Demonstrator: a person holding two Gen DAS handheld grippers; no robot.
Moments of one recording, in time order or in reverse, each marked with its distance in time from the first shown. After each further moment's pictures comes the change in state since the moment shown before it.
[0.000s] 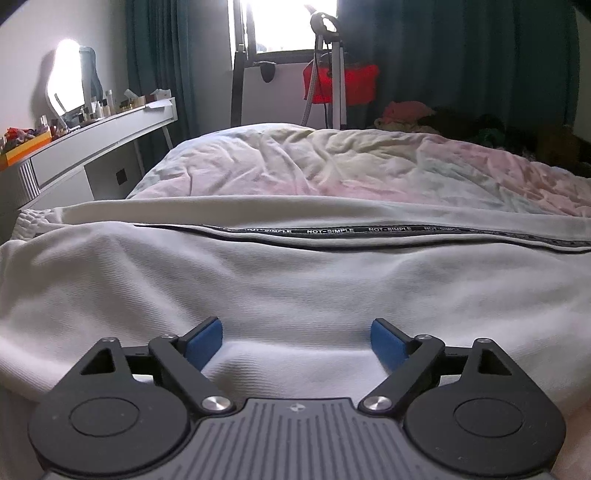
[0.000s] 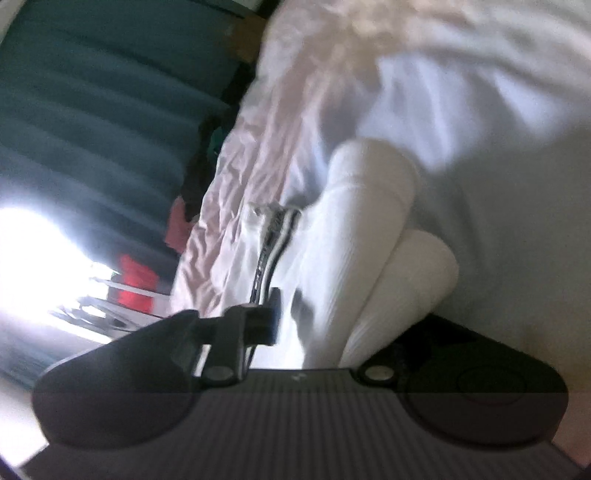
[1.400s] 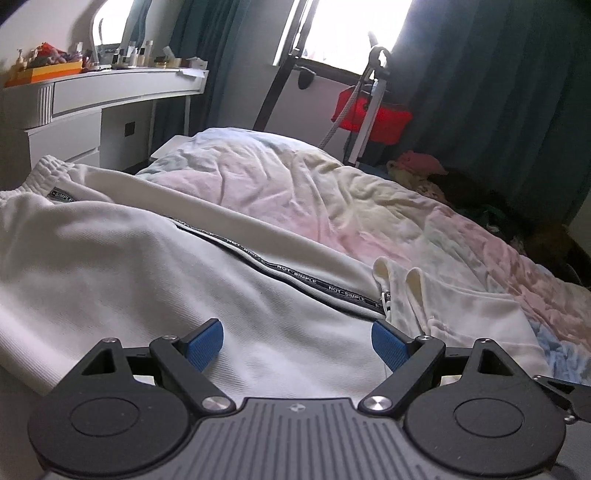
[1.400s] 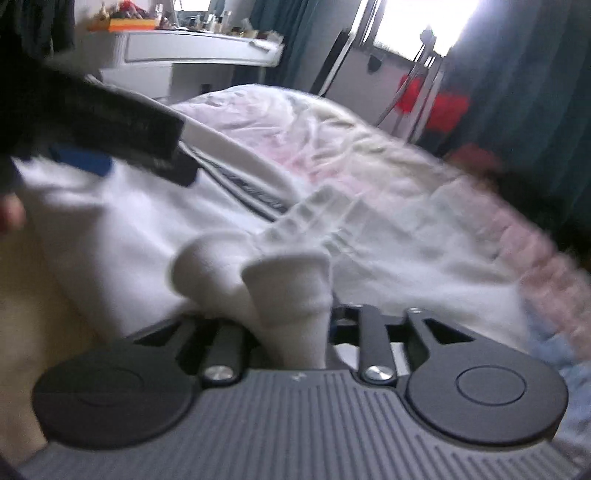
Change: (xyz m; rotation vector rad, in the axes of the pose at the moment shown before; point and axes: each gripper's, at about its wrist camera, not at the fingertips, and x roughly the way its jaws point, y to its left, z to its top) left arm -0.016 0.062 0.028 -0.304 -0.027 -0.125; right arm -0.072 0.207 -0.370 -1.564 0.400 0.342
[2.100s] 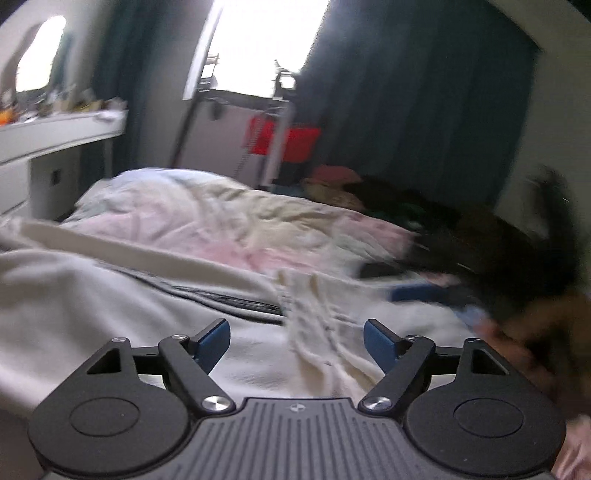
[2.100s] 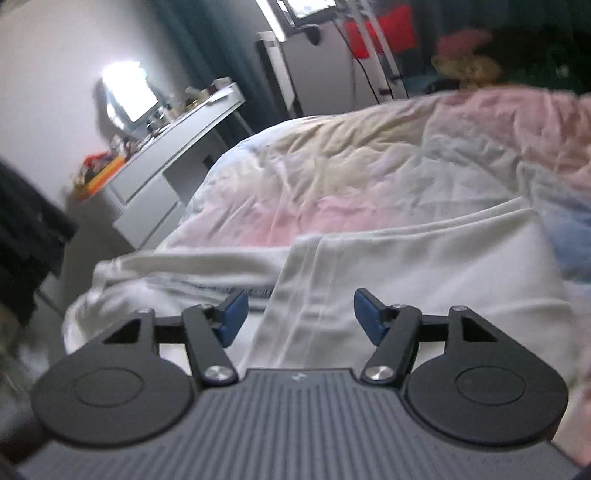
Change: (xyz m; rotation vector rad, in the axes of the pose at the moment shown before) left arm -0.033 -0.044 -0.022 0.189 -0.087 -0.259; right arm 0.019 -0.112 0.040 0.550 -0.018 0.217
